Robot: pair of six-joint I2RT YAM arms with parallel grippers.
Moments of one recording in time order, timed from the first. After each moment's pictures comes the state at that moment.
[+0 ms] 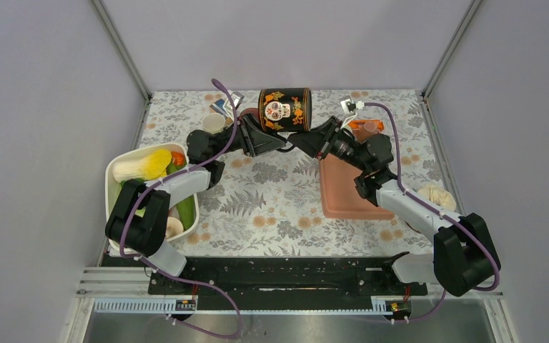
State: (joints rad) left arm -0.40 1.58 0.87 1.29 0.98 -1.24; right arm 0.48 1.31 0.78 0.89 -0.64 0.88
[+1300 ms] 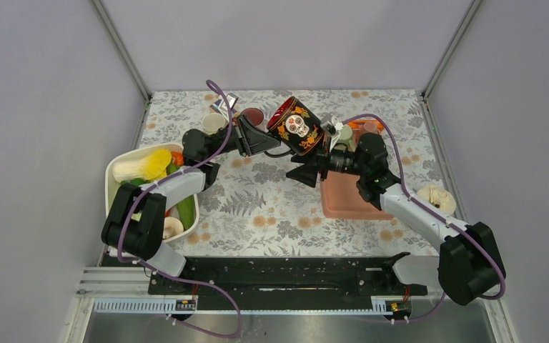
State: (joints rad) left arm -0.35 1.54 0.84 1.23 0.99 -1.20; right arm 0.48 1.26 0.76 0.53 -0.88 0.40
